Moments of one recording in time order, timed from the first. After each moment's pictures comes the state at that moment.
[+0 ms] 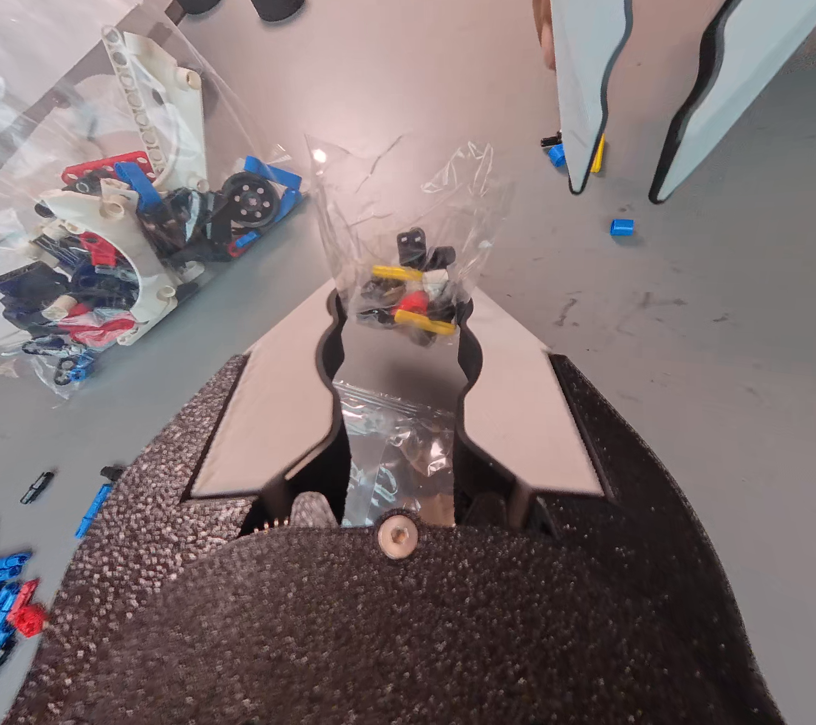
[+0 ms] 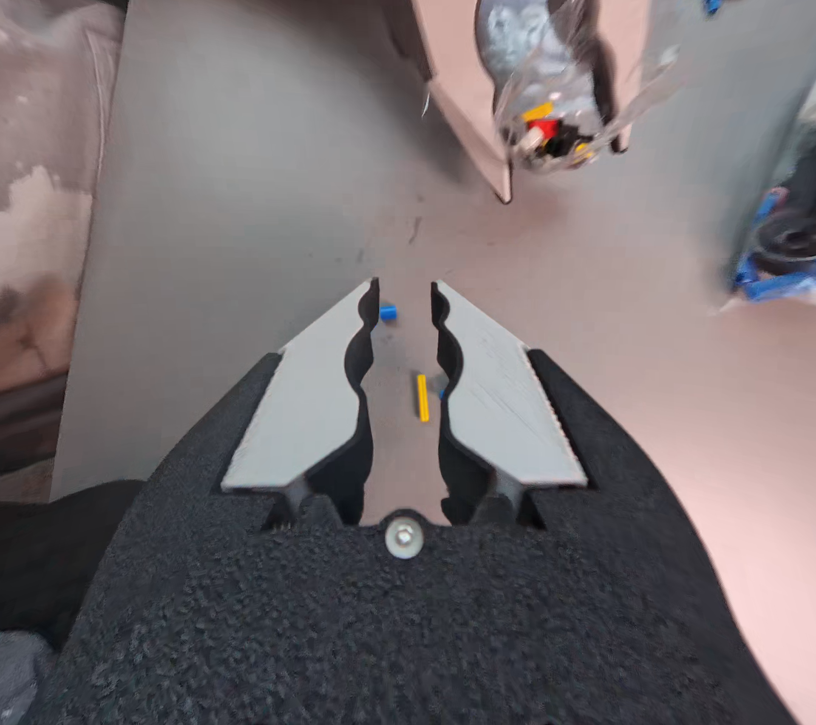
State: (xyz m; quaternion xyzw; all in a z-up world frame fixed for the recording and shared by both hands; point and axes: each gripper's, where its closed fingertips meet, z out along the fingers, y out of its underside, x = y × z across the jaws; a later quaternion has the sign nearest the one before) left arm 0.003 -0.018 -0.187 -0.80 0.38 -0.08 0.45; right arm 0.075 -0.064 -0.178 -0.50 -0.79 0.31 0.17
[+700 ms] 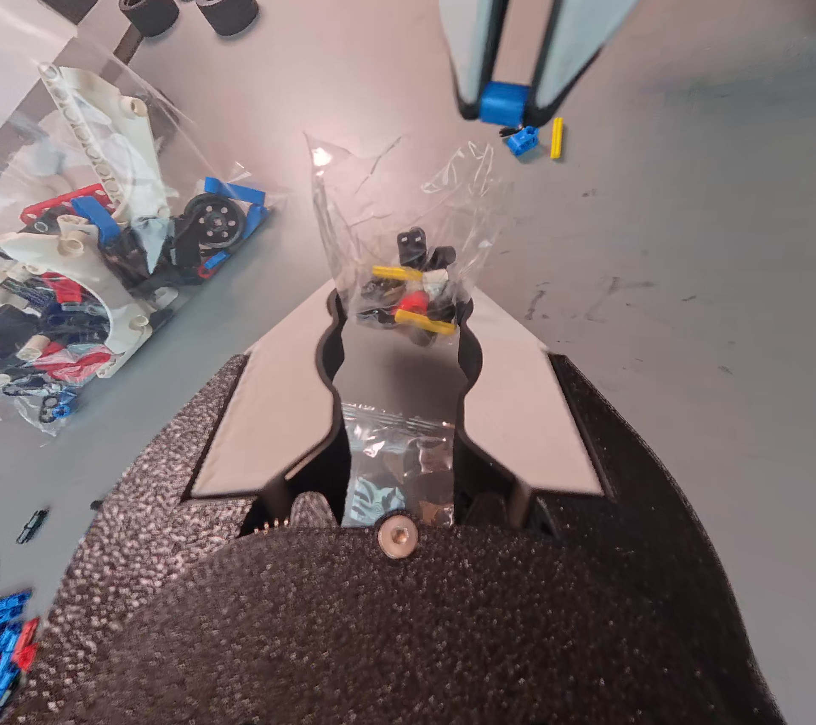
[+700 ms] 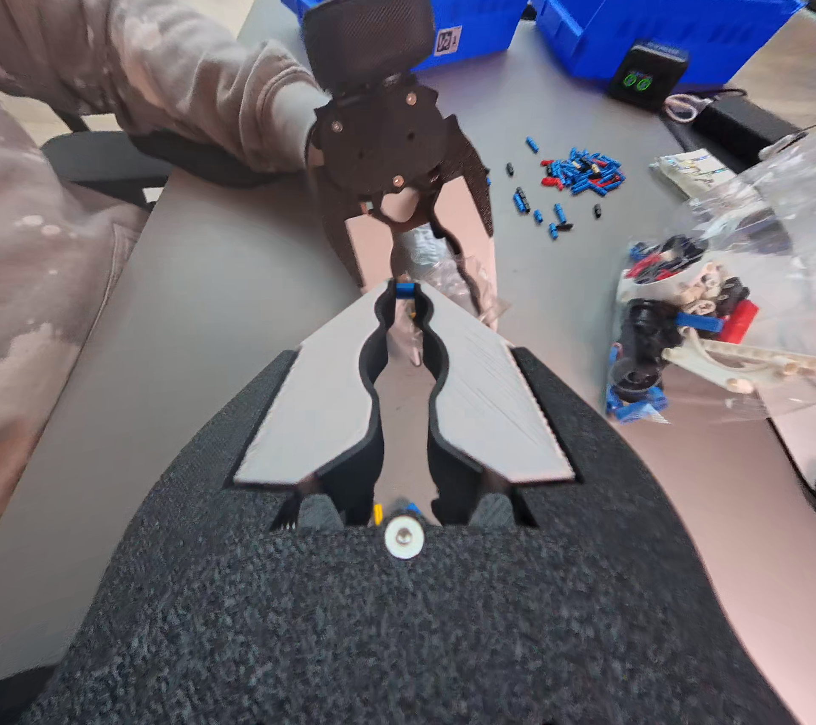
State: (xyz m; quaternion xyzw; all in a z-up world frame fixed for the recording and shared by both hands) left arm 0.016 -0.027 -0.191 -0.79 0.42 -0.08 0.44; right arm 0.030 -0.064 -0.106 -0.45 -0.71 0.42 0.33
